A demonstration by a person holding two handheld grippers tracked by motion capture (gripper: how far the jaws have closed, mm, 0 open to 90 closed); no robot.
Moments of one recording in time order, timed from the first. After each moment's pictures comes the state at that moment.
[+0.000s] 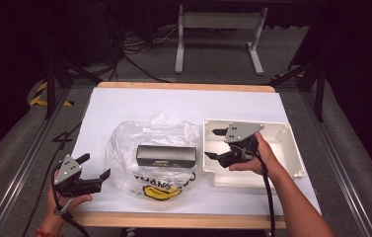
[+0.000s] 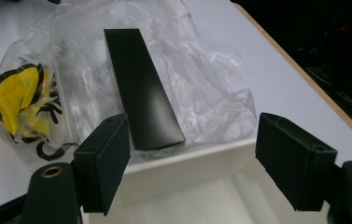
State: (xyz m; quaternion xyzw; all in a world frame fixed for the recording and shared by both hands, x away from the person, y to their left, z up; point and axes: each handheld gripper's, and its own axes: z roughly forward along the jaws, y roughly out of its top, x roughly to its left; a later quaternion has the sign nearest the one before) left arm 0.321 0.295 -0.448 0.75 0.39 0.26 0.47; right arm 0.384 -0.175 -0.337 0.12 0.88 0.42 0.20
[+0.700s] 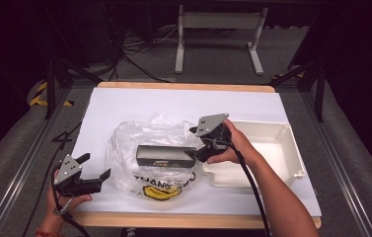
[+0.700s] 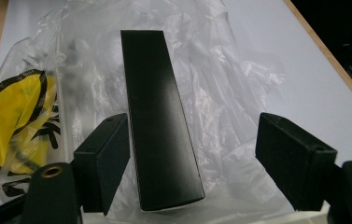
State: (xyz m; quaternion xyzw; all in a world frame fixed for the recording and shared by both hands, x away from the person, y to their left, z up) left arm 0.321 0.296 -0.447 0.75 0.38 0.25 0.47; right arm 0.411 -0.120 -0.340 0.07 0.91 0.38 0.16
